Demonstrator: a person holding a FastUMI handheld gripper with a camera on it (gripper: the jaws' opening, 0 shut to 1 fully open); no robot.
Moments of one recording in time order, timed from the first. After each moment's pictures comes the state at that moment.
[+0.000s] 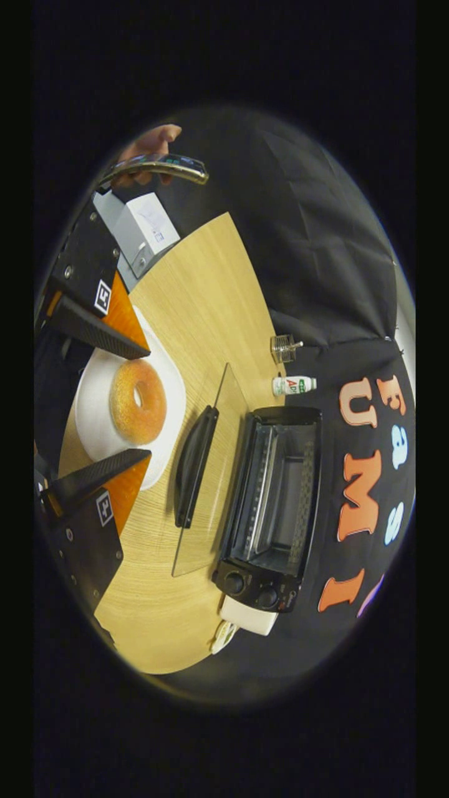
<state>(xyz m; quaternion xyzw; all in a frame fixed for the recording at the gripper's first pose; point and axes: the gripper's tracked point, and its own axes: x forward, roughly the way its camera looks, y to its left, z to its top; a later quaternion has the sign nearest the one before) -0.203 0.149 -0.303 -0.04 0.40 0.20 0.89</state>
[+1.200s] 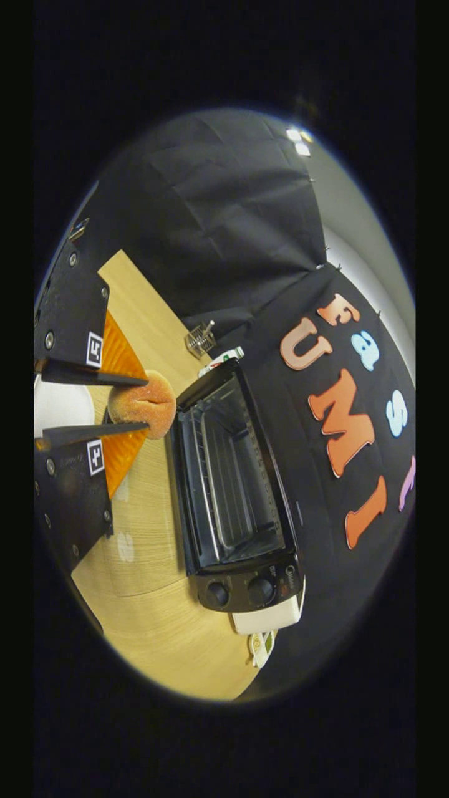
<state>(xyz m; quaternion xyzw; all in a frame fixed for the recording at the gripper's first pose) -0.050 0.141 -0.231 0.23 0.31 0.15 0.91</state>
